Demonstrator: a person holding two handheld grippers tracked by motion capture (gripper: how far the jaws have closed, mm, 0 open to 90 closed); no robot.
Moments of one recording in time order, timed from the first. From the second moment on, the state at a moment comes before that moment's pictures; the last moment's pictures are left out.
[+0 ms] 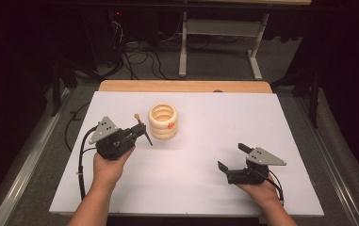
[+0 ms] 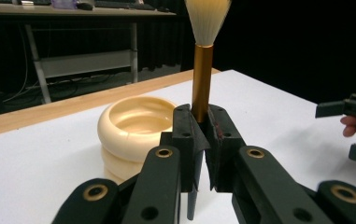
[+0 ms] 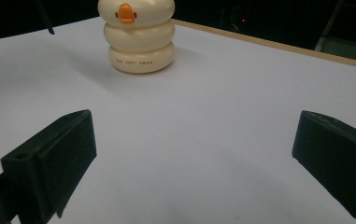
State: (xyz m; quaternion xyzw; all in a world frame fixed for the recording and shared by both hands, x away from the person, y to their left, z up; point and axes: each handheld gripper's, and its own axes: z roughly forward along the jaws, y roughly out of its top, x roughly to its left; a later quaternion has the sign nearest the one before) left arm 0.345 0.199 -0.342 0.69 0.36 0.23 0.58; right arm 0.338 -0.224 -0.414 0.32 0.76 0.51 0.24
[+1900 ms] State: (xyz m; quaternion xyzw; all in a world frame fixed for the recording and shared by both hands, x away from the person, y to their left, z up) left arm 0.399 0.178 -0.295 0.67 0.39 0.25 0.58; right arm 0.338 -0.222 -0.414 0.32 0.76 0.52 0.23
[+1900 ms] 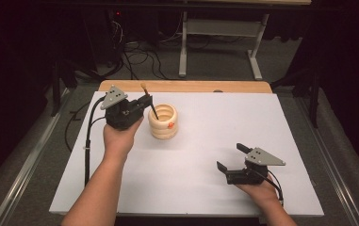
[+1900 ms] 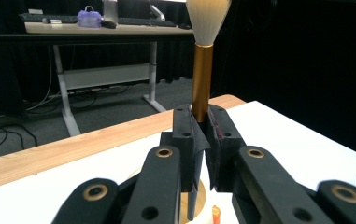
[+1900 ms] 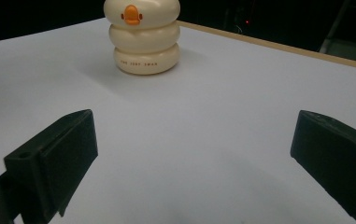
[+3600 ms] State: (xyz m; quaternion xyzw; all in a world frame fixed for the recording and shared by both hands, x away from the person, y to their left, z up) left arm 0.421 0.165 -0.330 0.69 0.42 0.26 0.54; right arm 0.336 -0.221 -0.413 0.31 0.76 0.53 0.23
